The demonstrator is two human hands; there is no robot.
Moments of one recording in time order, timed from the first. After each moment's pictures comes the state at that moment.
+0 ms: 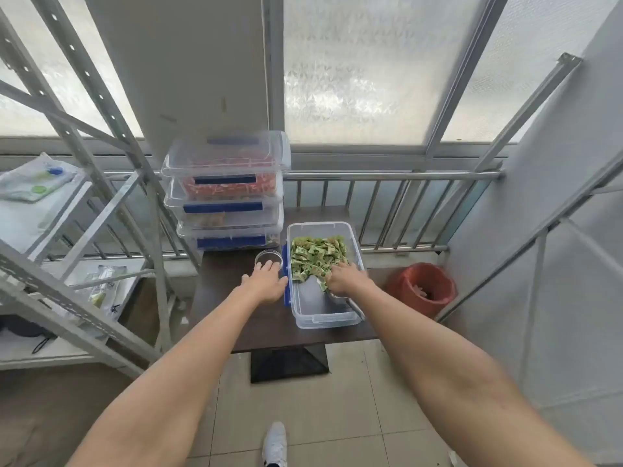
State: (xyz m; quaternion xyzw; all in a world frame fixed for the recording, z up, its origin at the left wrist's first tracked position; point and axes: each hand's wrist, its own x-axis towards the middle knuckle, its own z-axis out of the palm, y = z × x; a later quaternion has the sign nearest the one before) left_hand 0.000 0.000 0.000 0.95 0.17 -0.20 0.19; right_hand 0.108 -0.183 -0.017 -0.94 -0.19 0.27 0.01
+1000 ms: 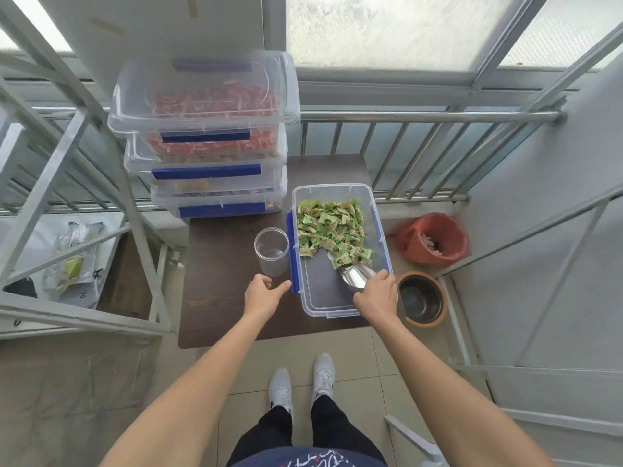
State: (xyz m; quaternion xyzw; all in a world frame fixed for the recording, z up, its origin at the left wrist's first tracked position) left_hand 0.025 0.032 -0.141 0.75 0.42 -0.10 0.49; right_hand 0.111 -0.189 -0.097 -0.97 0.06 0.22 0.11
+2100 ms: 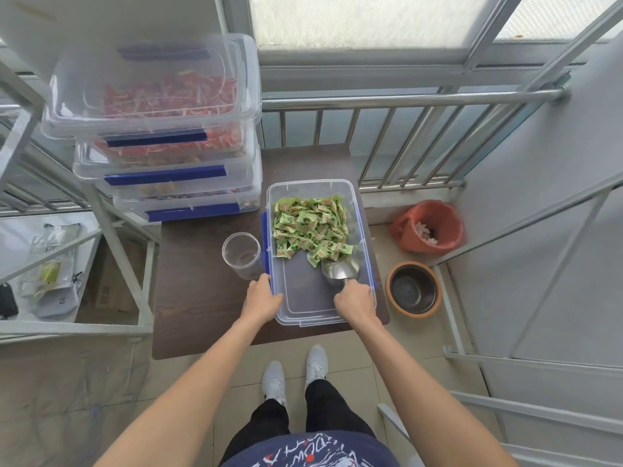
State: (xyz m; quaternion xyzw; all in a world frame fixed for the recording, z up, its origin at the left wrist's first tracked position) left_hand 0.072 -0.008 -0.146 0.82 0.35 -0.21 0.40; right_hand 0.141 -0.200 -0.105 -0.93 0.07 0.33 0.17
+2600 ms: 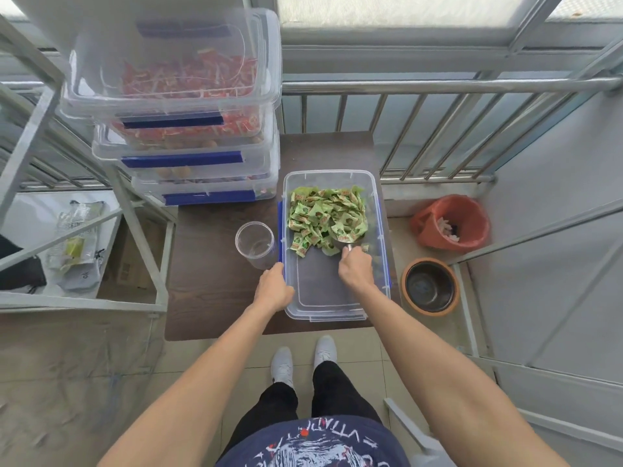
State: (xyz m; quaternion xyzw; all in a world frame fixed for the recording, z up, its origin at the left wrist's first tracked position) left_hand 0.083 -0.007 -0.145 0.82 0.35 -0.23 0.38; right_hand 0.193 -0.160 -0.129 -0.91 0.08 0.30 0.29
